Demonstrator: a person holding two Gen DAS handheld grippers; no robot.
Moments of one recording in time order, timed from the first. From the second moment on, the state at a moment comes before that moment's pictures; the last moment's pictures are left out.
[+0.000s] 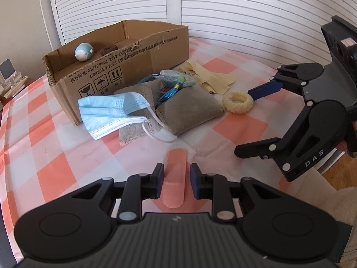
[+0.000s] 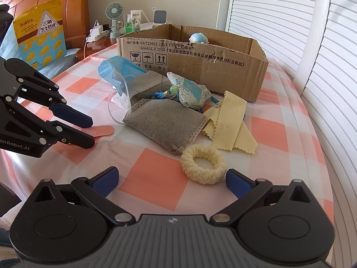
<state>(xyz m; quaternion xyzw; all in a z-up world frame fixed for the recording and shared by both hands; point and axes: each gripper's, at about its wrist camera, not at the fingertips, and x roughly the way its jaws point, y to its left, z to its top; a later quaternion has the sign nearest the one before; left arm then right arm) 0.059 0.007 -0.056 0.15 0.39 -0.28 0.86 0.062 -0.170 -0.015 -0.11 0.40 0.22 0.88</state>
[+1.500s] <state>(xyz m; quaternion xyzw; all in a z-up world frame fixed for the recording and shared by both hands) 0.042 0.020 -0.020 0.11 0.40 -0.29 0.86 0.070 -0.190 0.007 -0.12 0.39 0.20 0.89</state>
